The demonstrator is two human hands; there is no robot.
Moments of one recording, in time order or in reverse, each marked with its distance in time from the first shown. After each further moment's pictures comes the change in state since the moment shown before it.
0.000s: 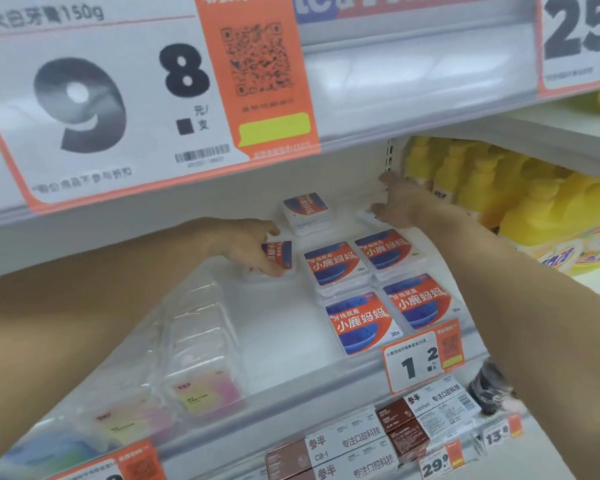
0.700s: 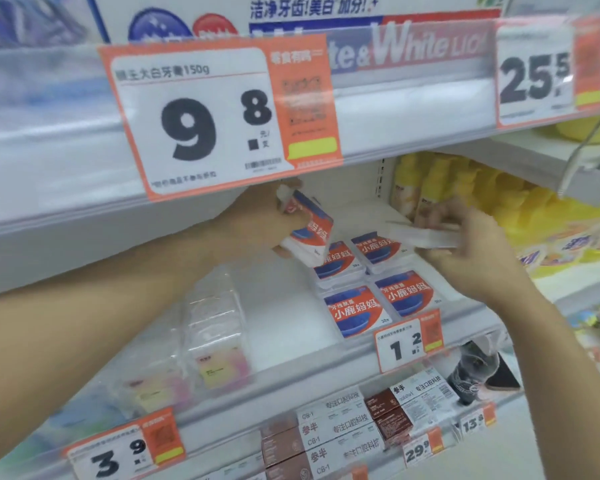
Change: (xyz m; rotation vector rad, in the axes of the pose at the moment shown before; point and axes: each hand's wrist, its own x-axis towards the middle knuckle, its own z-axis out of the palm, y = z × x) left_hand -0.088 0.047 -0.008 -0.729 0.463 0.260; right_hand -0.160 0.030 -0.029 0.415 0.410 -0.262
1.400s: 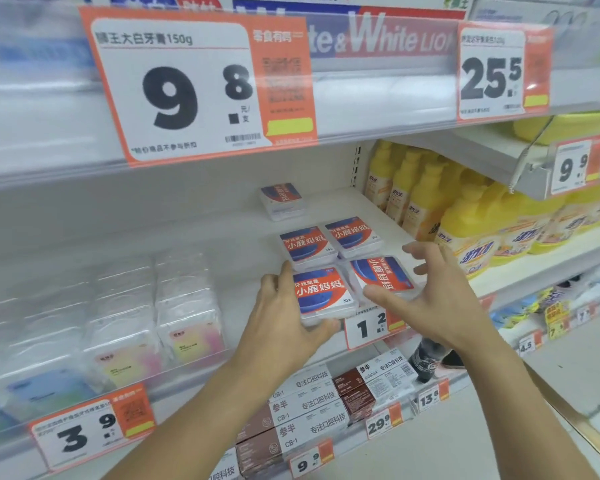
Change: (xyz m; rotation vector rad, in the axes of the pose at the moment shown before) left_hand -0.091 -0.054 0.118 0.139 0.098 -0.005; right_hand -0.068 0.009 0.006 -0.209 -0.137 0.250
